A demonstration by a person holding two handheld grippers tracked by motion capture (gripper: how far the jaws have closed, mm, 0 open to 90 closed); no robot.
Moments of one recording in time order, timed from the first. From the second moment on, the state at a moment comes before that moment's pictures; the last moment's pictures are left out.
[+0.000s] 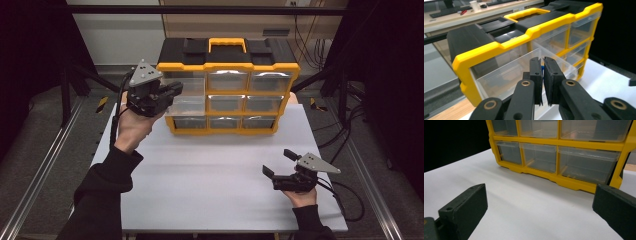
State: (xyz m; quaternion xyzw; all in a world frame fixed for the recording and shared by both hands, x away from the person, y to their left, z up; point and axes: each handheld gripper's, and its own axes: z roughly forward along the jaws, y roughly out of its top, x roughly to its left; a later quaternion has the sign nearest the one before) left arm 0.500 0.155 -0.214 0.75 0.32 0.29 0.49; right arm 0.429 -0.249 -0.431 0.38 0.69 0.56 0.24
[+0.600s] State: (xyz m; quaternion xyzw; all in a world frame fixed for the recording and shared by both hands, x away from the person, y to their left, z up) left arm 0.529 0.154 -0.228 0.76 0.35 0.31 0.44; right arm 0.430 -0.250 -0.431 0.38 0.69 0.56 0.24
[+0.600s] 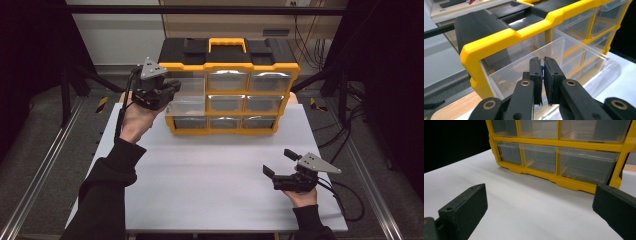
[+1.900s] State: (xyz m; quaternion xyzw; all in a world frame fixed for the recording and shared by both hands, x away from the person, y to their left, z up) left arm 0.452 0.226 -0.318 0.71 0.32 0.29 0.55; right arm 0.430 -0.249 -0.432 0.38 0.69 0.56 0.24
